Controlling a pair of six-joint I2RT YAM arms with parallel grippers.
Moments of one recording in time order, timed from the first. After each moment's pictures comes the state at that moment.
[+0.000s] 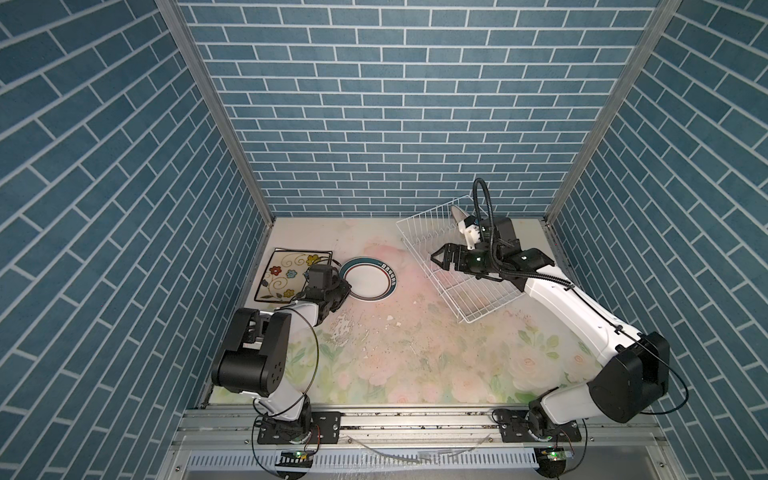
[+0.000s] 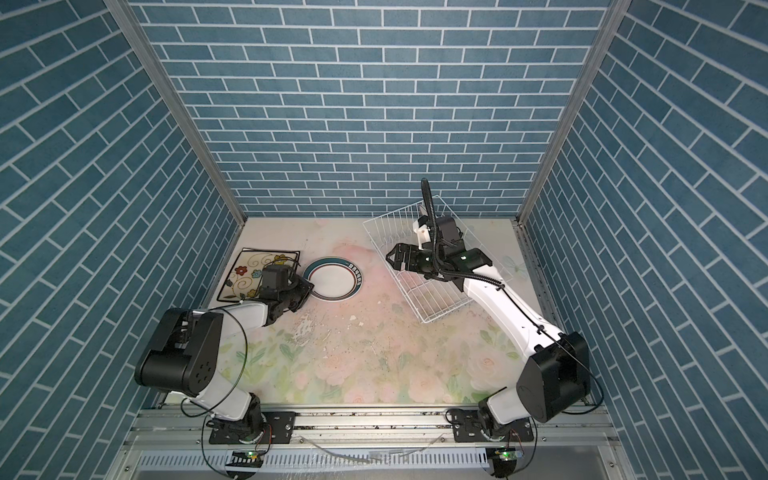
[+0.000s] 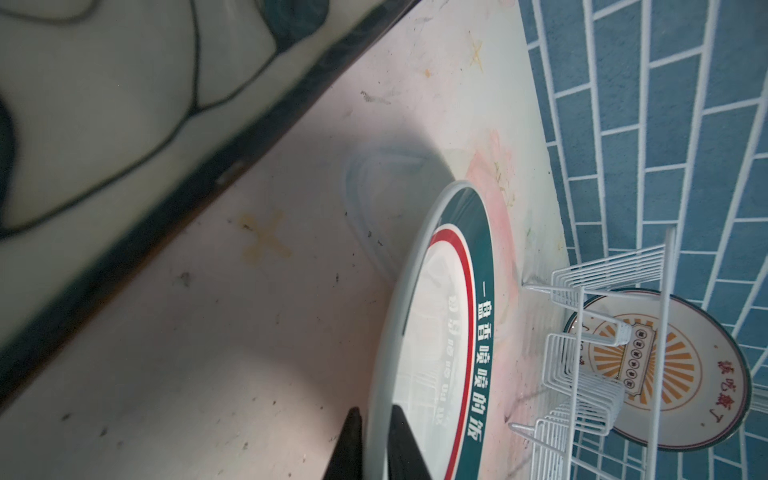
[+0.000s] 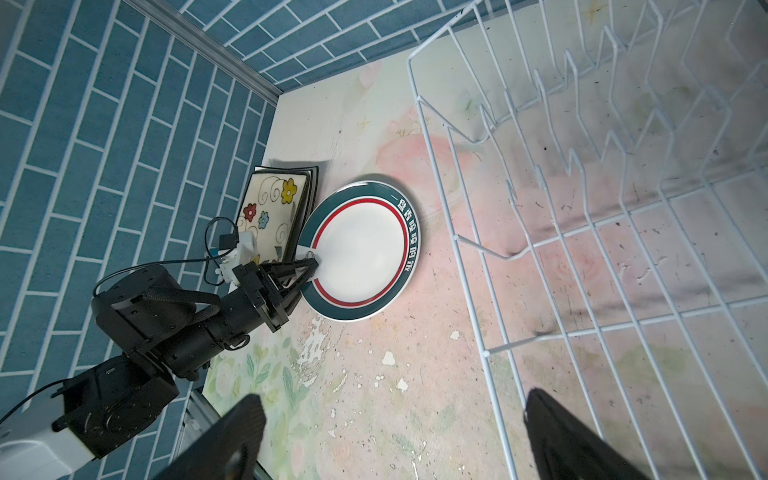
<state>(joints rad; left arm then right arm) -0.15 1.60 0.67 0.23 0.19 -1.08 0.51 1.46 1.31 -0.56 -0.35 0.52</state>
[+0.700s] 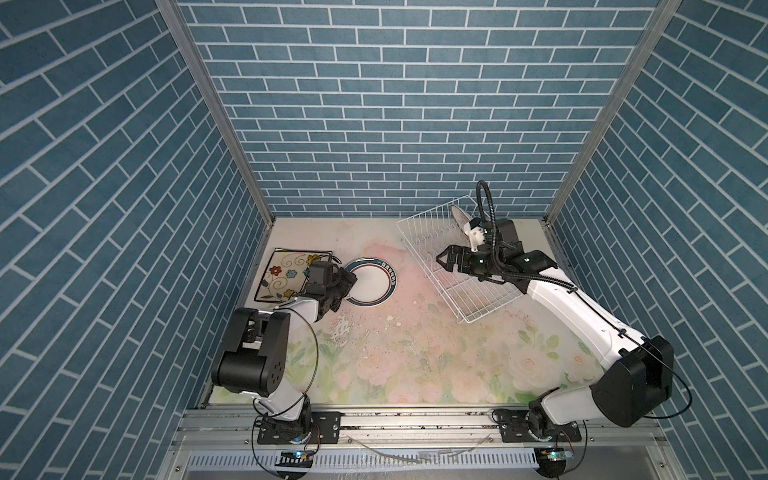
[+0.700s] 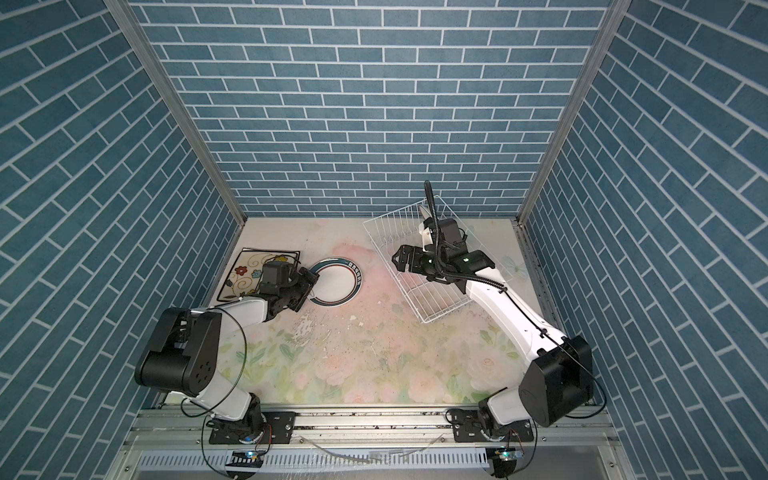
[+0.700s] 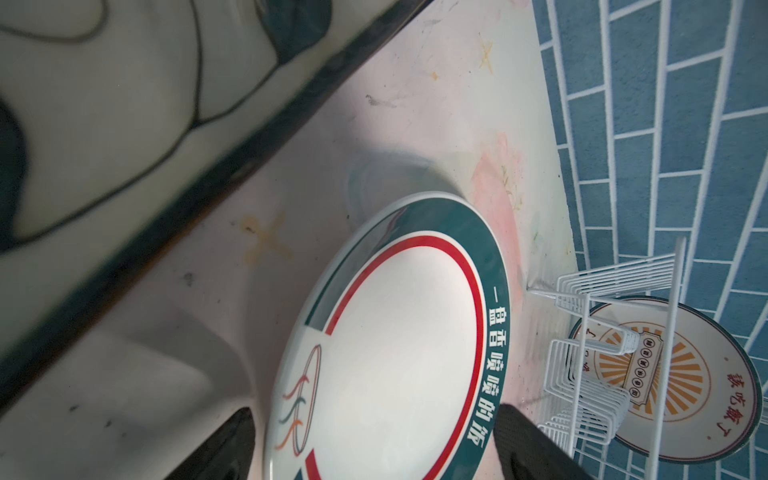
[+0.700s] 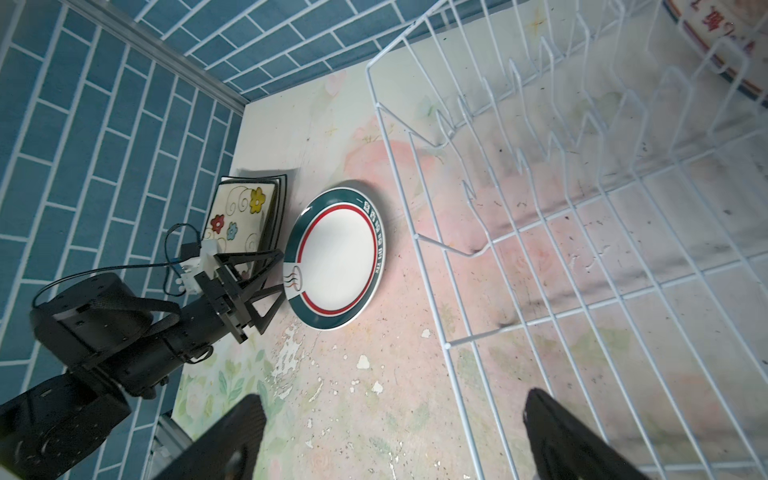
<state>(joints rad) -0.15 1.60 0.72 0.12 0.18 -1.08 0.50 1.43 1.29 -0.59 -0.24 0.52</state>
